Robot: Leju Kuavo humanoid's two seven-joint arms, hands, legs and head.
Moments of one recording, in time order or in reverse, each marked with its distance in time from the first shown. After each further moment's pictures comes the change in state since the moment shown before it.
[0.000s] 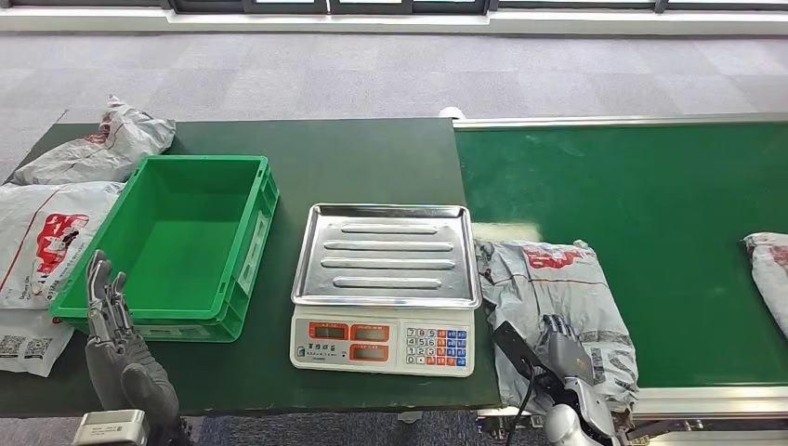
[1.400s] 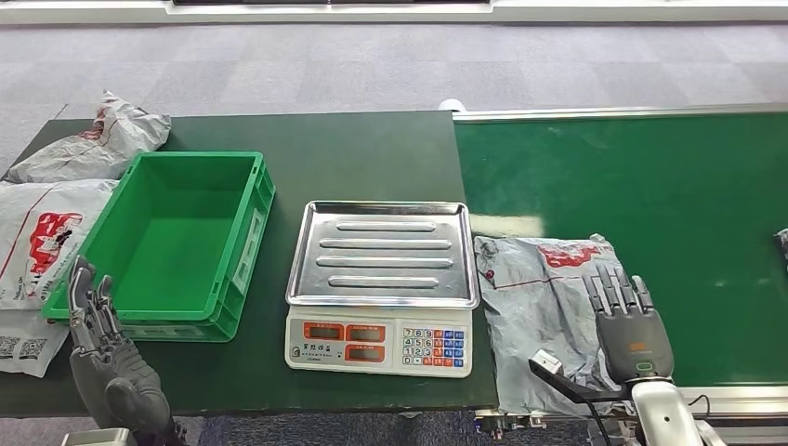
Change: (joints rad) left arm 0.014 -0.001 0.010 -0.018 0.033 0.013 -0.068; right arm 0.214 -0.464 0.331 -0.645 0.367 -0.097 0.112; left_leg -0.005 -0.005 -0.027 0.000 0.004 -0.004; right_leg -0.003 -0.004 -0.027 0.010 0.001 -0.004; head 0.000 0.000
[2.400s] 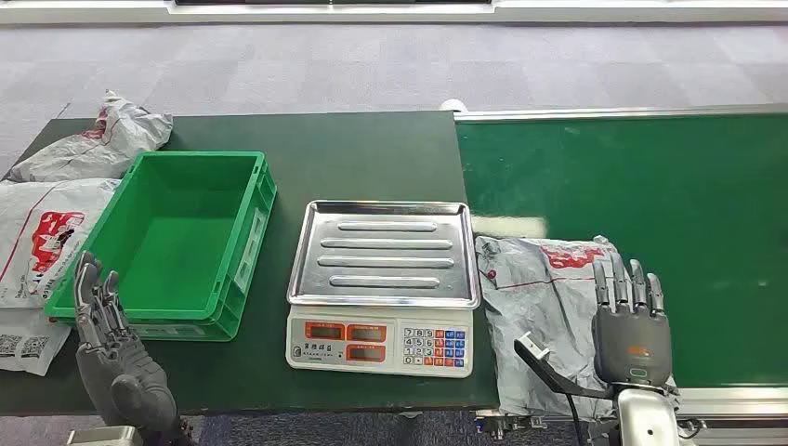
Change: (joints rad) left arm -0.011 -0.010 -0.018 0.001 -0.006 -0.011 0.007; right arm 0.041 0.005 0.077 -0.160 0.112 0.014 0.260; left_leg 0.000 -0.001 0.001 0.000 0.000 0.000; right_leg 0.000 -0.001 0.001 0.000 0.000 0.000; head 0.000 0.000
